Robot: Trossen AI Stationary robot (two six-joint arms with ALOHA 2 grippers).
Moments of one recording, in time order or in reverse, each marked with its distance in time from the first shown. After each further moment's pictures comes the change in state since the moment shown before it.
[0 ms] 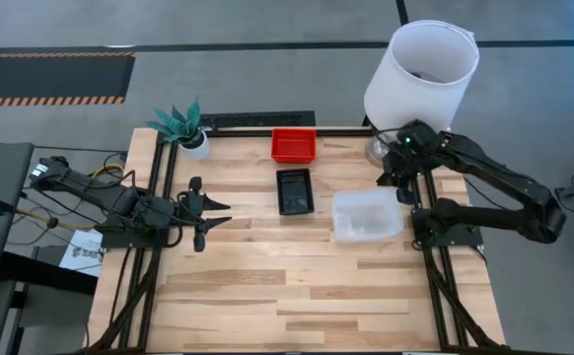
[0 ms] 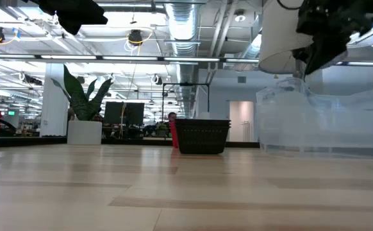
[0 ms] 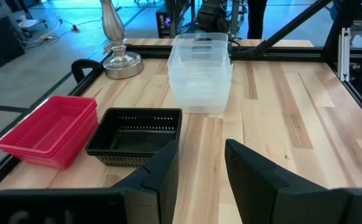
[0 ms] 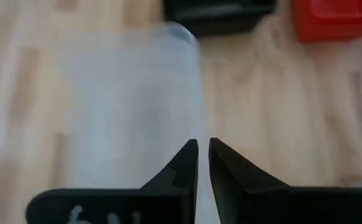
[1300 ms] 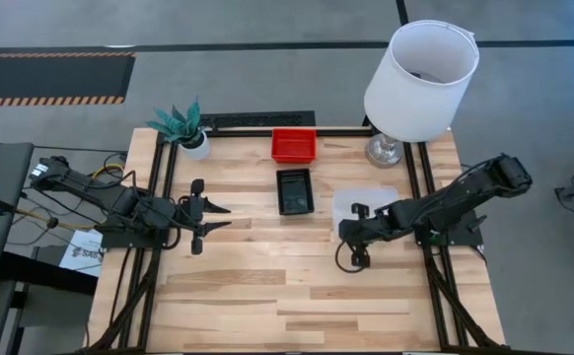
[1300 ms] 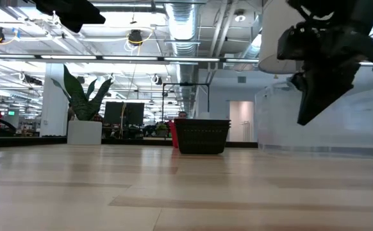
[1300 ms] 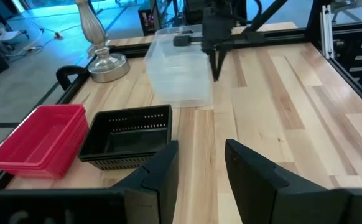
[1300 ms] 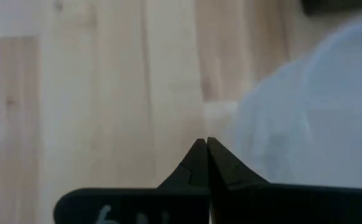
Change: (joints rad) left arm 0.000 0.000 0.000 -0.019 0.060 0.092; right arm 0.963 0.460 -0.159 0.570 0.559 0.888
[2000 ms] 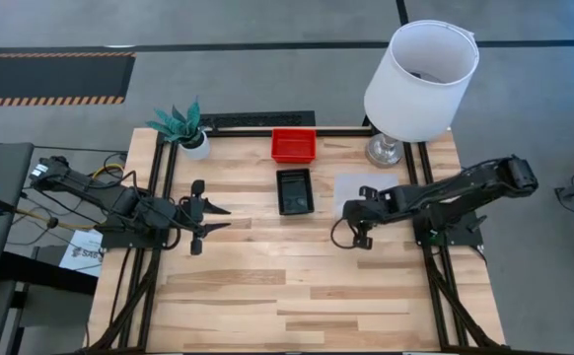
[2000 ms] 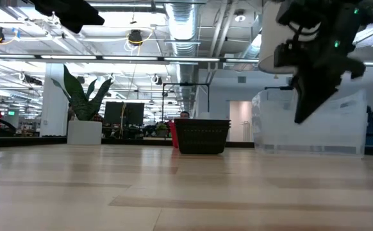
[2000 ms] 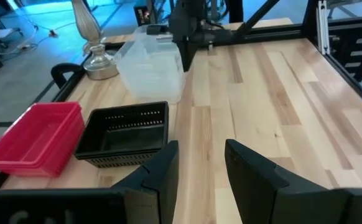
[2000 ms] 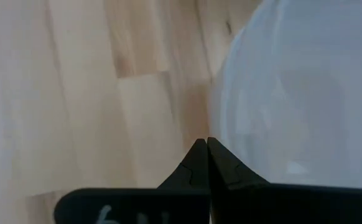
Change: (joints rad) left arm 0.000 0.000 0.000 -0.013 0.020 -0.003; right arm -0.162 -0.058 0.002 -0.157 0.026 -0.064
